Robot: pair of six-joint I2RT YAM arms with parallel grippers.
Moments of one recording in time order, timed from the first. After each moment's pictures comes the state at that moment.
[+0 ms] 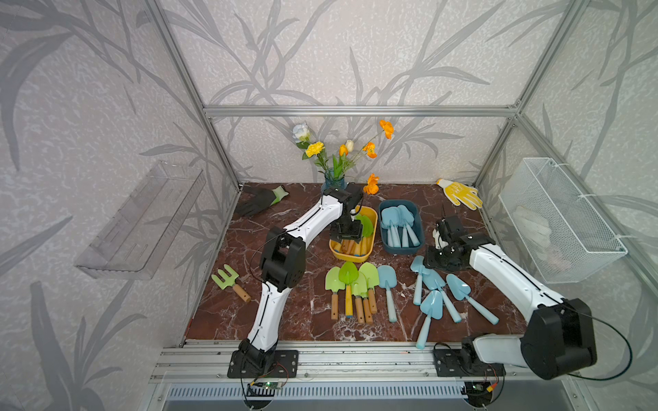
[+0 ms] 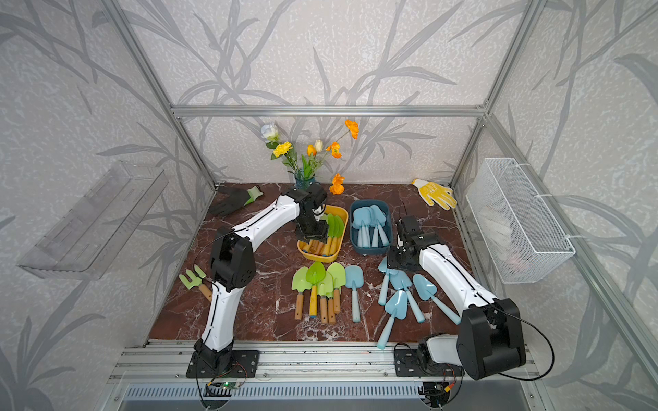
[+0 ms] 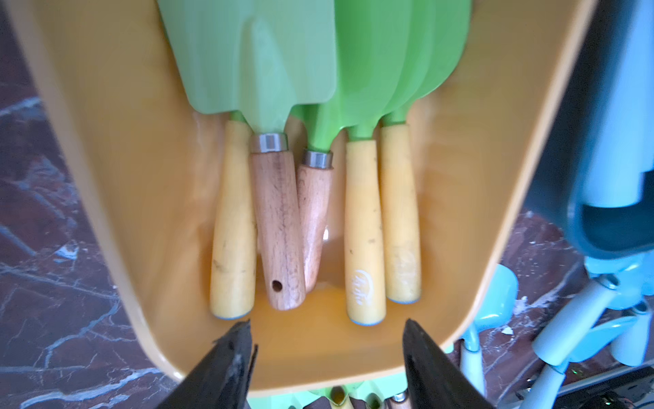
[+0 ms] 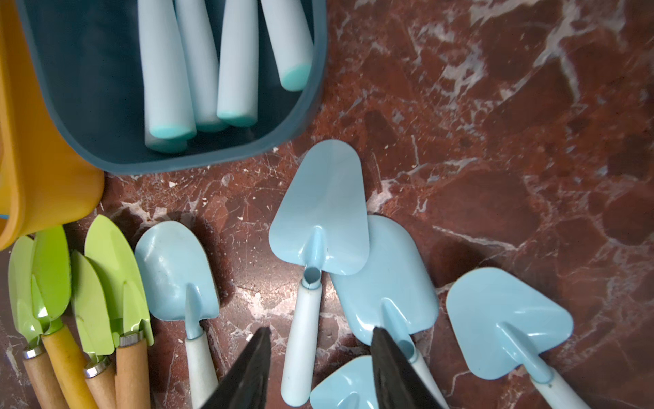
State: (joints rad) left arm -0.55 2.19 2.02 -1.23 0.15 -0.39; right arm 0.23 1.33 0.94 -0.86 -0.07 0.40
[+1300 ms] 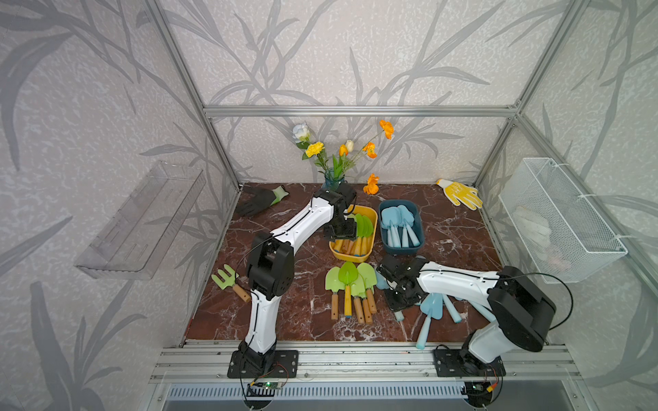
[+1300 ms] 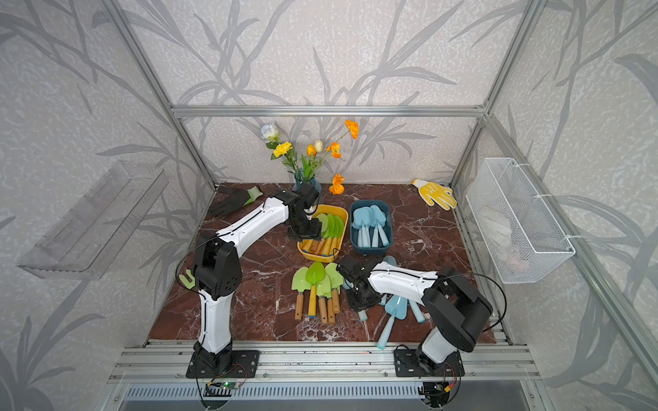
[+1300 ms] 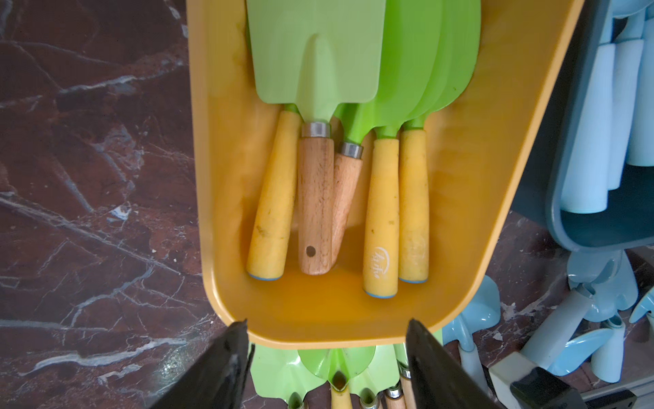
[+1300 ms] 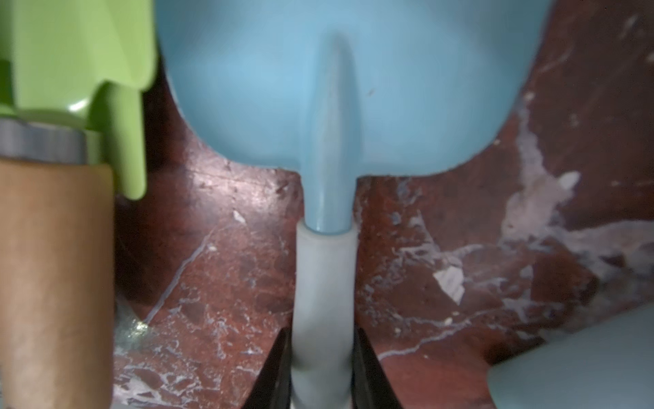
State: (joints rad) left arm -0.52 2.05 1.85 -1.15 0.11 -0.47; right arm 0.83 1.57 0.85 -0.77 -0.07 0.56
